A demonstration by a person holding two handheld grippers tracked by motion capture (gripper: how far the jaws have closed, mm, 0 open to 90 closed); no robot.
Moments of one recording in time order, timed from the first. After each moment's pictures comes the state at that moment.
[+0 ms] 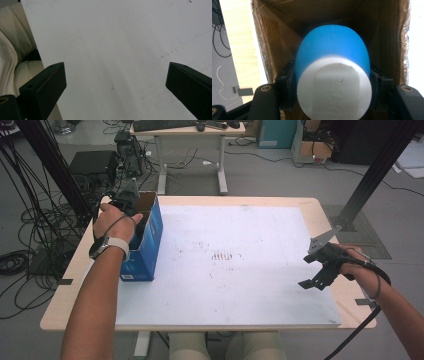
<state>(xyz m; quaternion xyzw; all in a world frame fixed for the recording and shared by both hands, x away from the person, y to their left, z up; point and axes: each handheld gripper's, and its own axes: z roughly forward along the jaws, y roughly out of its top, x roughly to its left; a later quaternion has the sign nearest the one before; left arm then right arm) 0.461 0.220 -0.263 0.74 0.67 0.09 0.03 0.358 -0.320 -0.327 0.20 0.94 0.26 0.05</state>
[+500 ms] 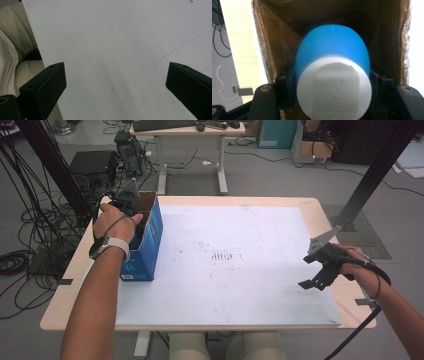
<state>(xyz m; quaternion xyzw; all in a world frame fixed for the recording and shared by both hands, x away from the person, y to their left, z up) 0.461 0.221 -0.263 0.74 0.66 0.09 0.03 0.357 -0.320 -0.327 0.20 0.94 0.25 0.05</state>
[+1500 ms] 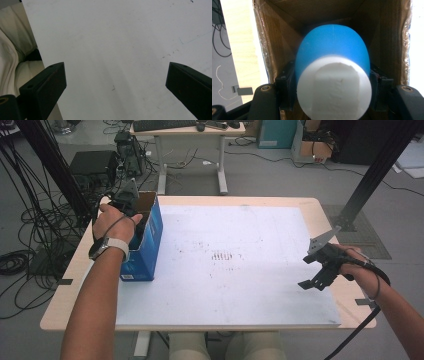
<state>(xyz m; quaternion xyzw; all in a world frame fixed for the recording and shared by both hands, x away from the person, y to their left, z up) 0.459 0.221 -0.263 0.74 0.67 0.09 0.03 0.358 -0.320 -0.328 0.20 0.94 0.26 0.04</state>
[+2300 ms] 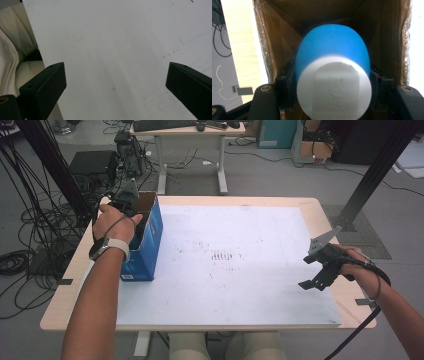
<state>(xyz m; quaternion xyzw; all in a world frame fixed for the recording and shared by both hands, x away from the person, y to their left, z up) 0.458 0.220 -0.263 0.74 0.67 0.09 0.03 0.355 -0.321 -0.327 0.22 0.94 0.25 0.04</state>
